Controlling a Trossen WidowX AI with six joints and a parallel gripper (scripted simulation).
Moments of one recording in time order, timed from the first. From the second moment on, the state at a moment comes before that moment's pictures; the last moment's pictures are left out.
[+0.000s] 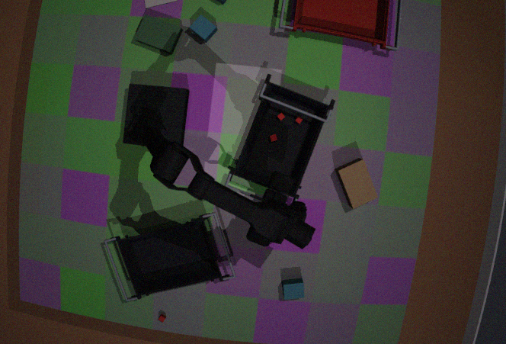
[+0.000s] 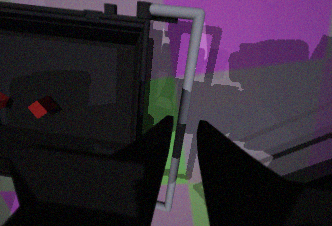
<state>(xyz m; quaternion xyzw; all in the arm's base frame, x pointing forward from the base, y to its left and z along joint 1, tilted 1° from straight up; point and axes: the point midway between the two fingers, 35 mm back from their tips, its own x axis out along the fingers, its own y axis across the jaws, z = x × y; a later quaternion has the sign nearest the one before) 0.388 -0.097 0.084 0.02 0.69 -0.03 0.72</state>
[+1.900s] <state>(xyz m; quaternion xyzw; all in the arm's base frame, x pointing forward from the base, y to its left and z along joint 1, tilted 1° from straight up) 0.392 -0.023 0.050 0.02 0.70 -0.02 0.71</state>
